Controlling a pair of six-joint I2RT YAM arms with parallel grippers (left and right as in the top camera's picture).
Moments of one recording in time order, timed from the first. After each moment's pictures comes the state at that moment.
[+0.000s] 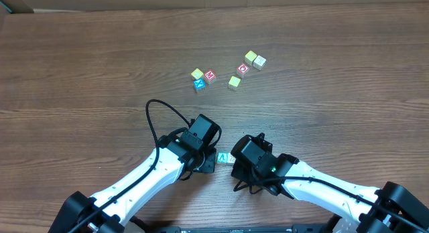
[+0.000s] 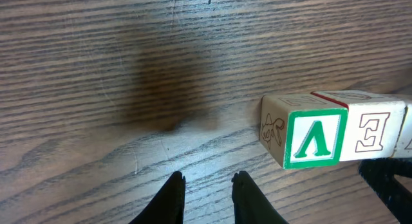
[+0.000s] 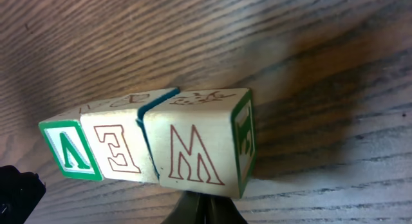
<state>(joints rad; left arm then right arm) -0.63 1.44 0.75 -0.66 0.04 -0.51 0.88 1.48 0.64 -0.35 -0.06 1.27</state>
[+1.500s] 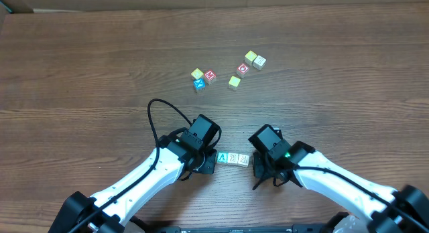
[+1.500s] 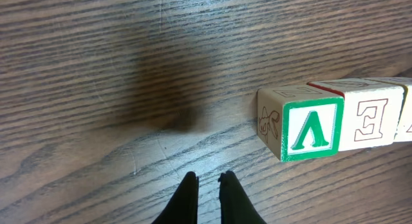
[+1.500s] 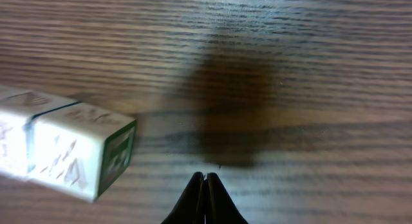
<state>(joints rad) -0.63 1.44 0.75 -0.66 0.05 -0.45 0.71 1.46 0.68 -0.58 0.00 0.66</state>
